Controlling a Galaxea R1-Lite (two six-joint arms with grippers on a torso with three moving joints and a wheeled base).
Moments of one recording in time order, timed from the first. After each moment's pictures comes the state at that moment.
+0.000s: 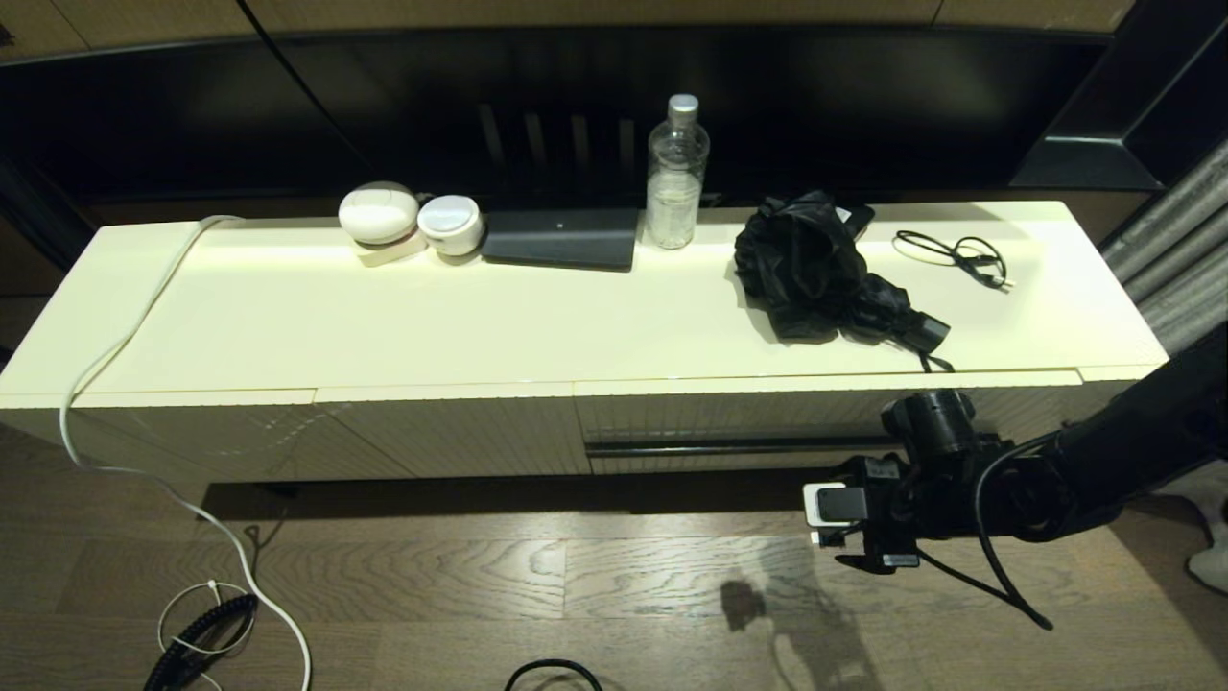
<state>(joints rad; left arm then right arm) 0.00 0.00 0.00 -0.04 0.02 -0.09 0.21 2.11 -0.97 -0.28 0.10 -1.32</state>
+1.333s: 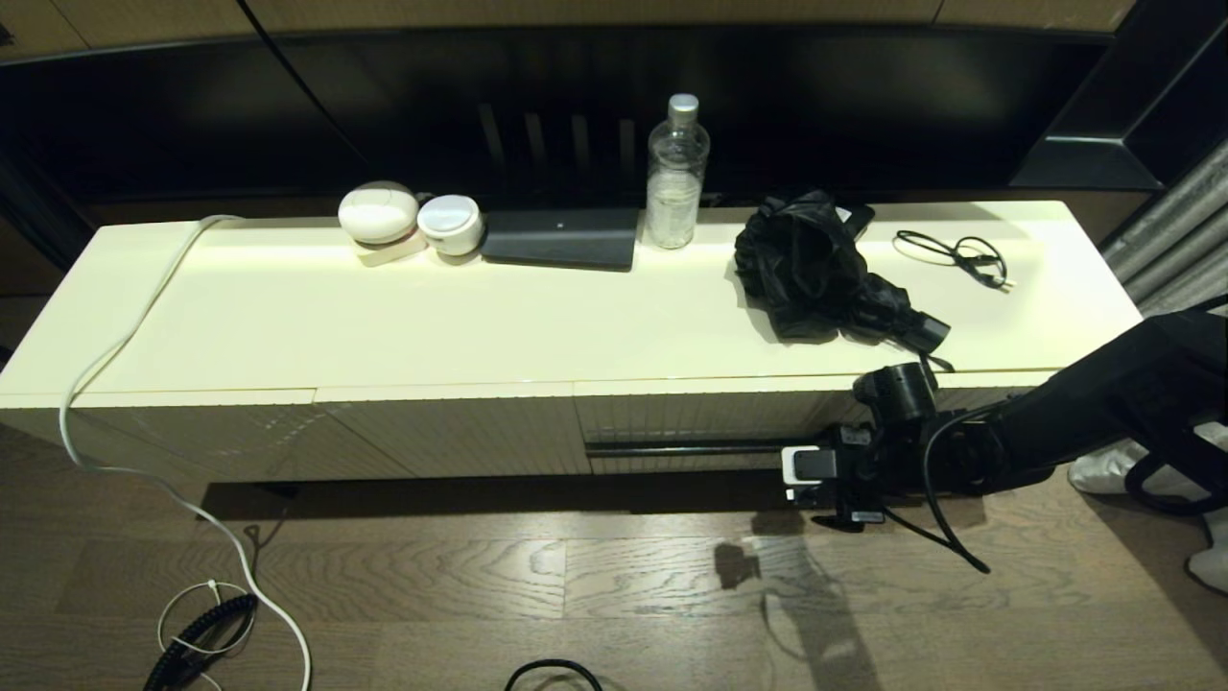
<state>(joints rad) 0.00 0.00 0.00 -0.04 0.02 -0.09 0.20 2.25 -1.23 -0.22 0.09 -1.32</state>
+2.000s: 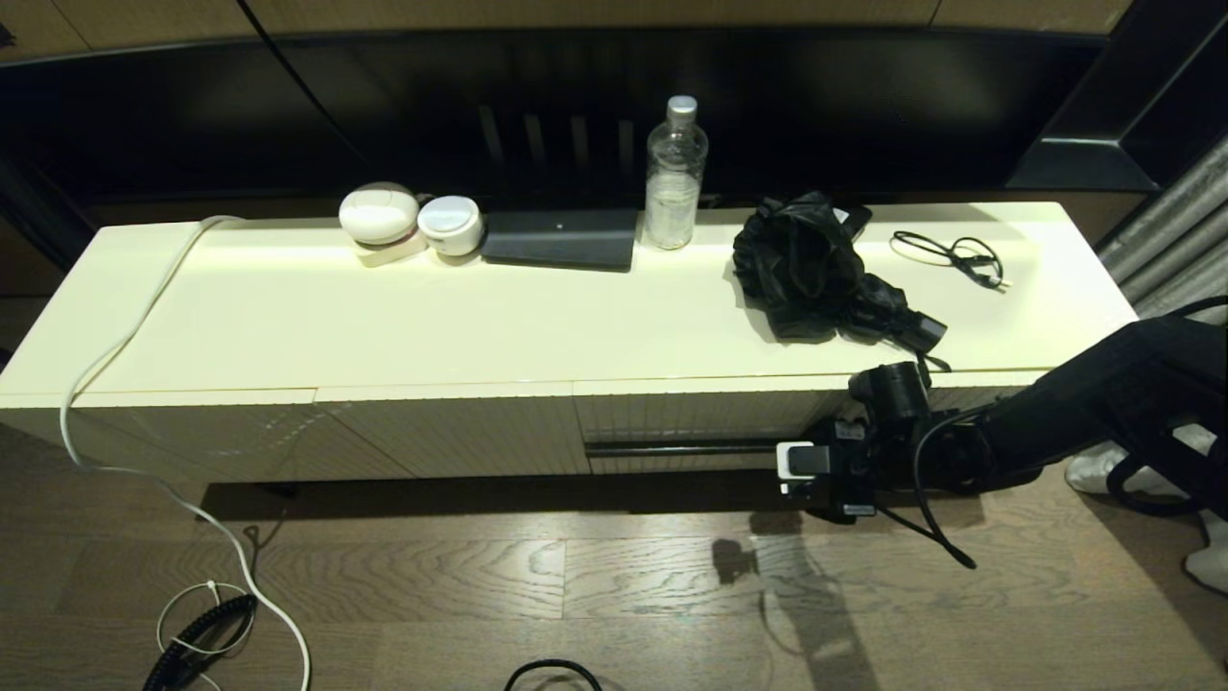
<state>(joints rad) 0.00 0.00 0.00 -0.04 0.02 -0.09 0.20 2.29 -1.27 -0.27 0.09 -1.32</state>
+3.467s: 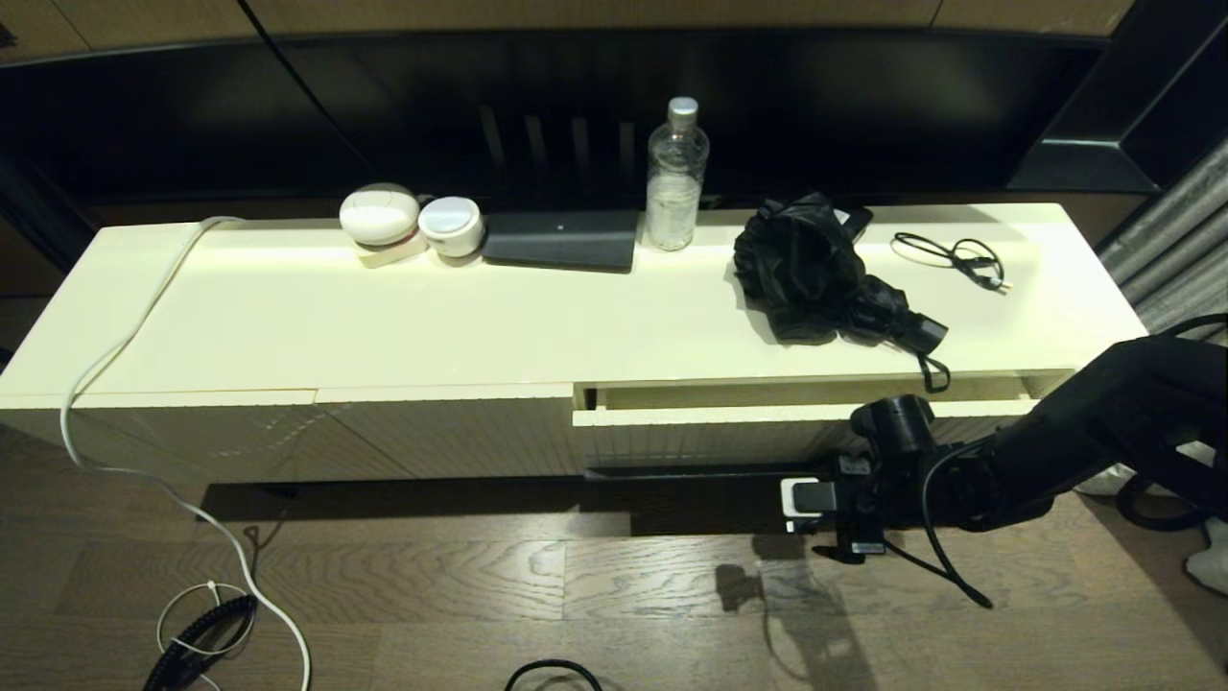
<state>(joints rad) 0.00 0.00 0.00 -0.04 0.02 -0.09 0.21 2.28 -1.07 -0.31 0.09 -1.31</state>
